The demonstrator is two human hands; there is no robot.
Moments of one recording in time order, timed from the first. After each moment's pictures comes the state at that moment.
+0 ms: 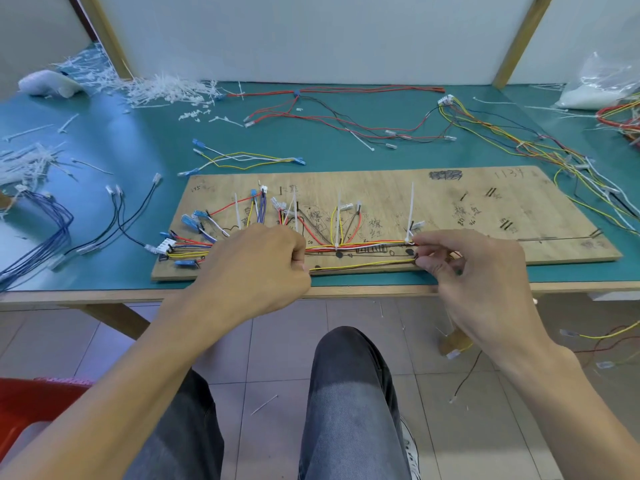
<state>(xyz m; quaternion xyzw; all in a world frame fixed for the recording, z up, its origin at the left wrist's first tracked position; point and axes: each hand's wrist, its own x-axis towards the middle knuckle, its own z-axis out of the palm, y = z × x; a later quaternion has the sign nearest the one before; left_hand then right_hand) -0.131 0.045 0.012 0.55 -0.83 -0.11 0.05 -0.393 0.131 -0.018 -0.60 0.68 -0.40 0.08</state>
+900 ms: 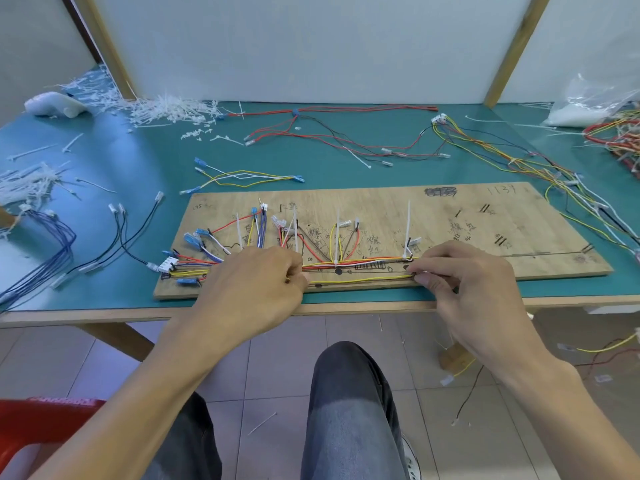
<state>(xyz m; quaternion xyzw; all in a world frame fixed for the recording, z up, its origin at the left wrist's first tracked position) -0.126 0.047 0.007 0.55 -0.82 -0.11 0.07 -0.398 0.130 -0.018 -0.65 0.67 -0.35 0.05</state>
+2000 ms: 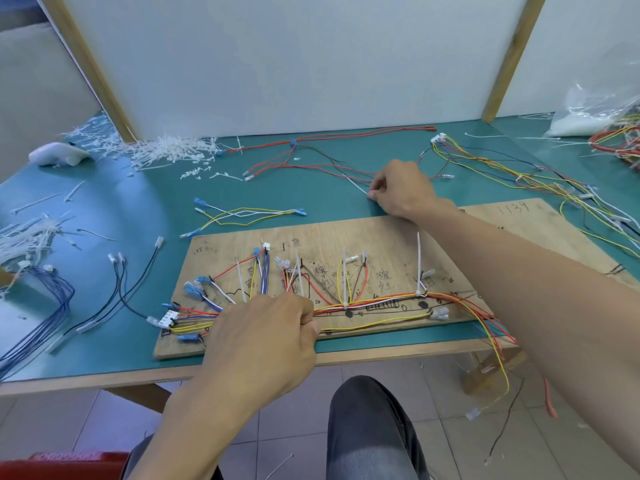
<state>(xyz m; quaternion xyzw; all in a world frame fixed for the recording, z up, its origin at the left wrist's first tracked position) -0.135 0.053 0.017 0.57 -0.82 -0.06 0.01 -0.419 -0.124 0.001 -0.62 0.75 -0.21 0.07</state>
